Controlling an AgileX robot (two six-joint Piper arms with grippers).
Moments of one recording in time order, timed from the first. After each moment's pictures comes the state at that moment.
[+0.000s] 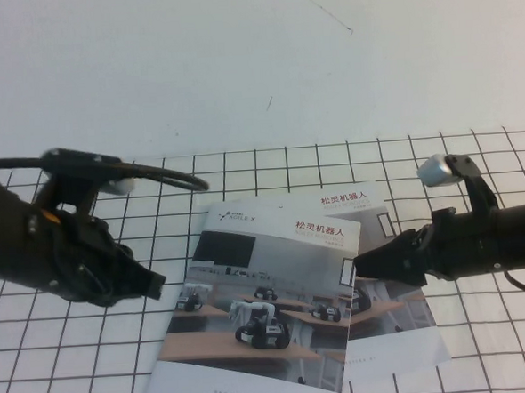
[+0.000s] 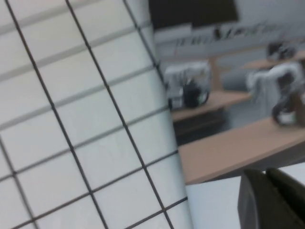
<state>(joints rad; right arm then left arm) 0.16 1.87 -0.86 1.62 0.91 -1.60 -0.25 1.38 -0.97 -0.31 0.76 0.31</state>
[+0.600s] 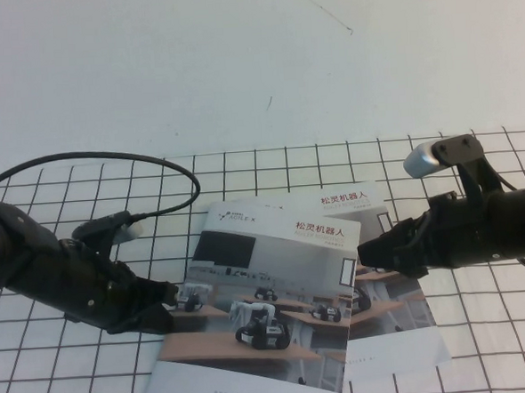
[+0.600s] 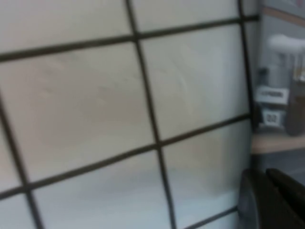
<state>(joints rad) 0.25 1.71 -0.86 1.48 0.65 -1.46 -0.09 1.85 -0.97 -0.77 0.70 0.62</state>
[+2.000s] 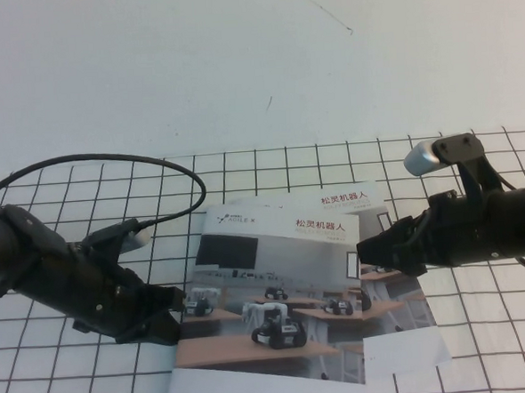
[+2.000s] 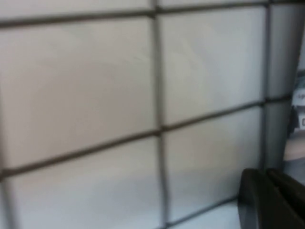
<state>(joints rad) 0.25 1.71 -0.86 1.50 0.64 -1.46 -0.09 1.87 -0.98 -0.77 0.74 0.57</state>
